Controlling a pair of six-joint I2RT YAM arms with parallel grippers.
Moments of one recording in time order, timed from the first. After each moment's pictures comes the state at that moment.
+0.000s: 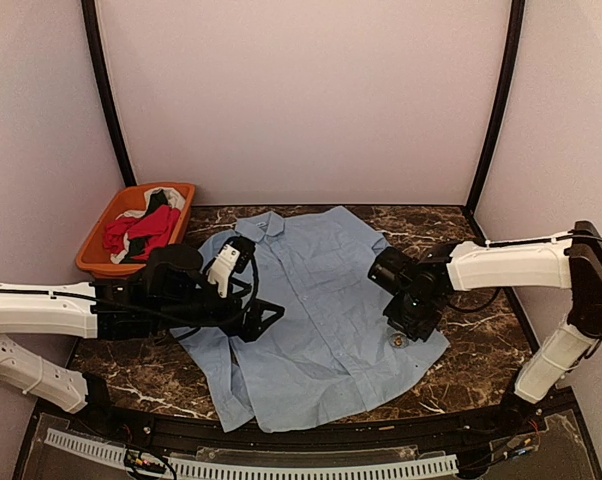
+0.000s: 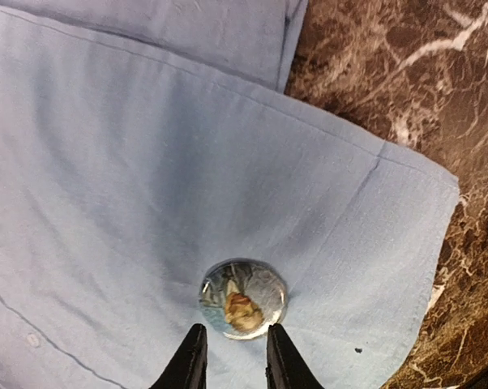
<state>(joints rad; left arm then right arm) -1.04 1.17 0.73 -0.04 -0.09 -0.32 0.84 1.61 1.00 -0.85 0.24 1.52</state>
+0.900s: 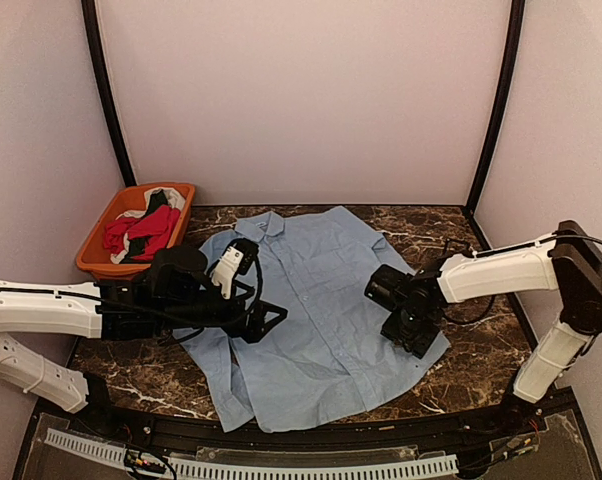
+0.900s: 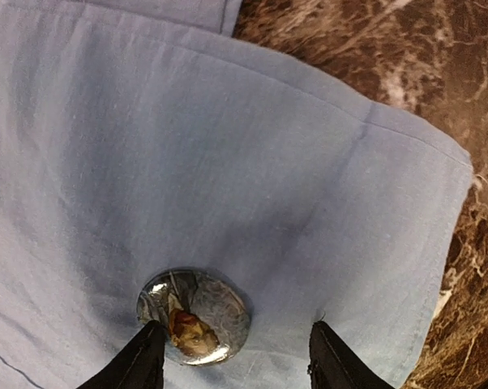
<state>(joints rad) -1.04 1.19 0.73 -0.02 -0.07 -0.34 0.88 1.63 0.93 -0.80 0.26 1.57</state>
